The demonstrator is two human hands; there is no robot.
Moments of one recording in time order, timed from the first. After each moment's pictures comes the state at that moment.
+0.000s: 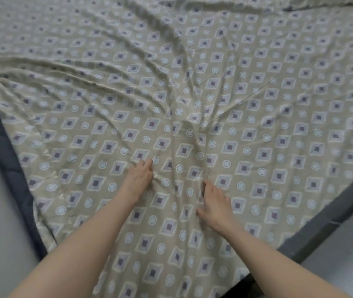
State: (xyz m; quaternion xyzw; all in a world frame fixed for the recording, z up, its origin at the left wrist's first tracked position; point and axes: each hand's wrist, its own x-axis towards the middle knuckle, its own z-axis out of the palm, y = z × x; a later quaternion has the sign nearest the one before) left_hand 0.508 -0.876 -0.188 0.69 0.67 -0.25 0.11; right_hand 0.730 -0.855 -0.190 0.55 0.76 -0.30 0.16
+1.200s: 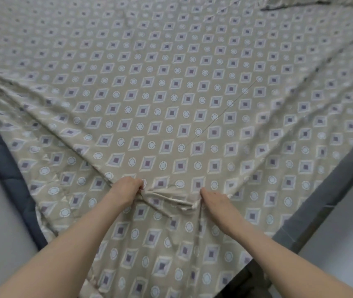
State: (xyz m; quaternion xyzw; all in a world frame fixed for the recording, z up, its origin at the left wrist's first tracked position) left_hand 0.479 -0.914 -0.181 0.62 0.68 -0.26 0.29; right_hand 0.747 -0.887 -0.177 0.43 0.85 -0.27 0.13
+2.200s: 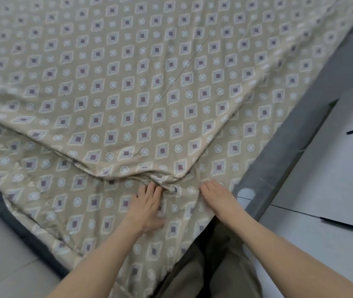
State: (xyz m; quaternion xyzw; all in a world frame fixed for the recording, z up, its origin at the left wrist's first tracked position) left_hand 0.632 -1.017 -0.193 0.71 0.62 -0.20 0.27; right_hand 0.855 -0.974 -0.207 0.45 0.86 -0.19 0.13
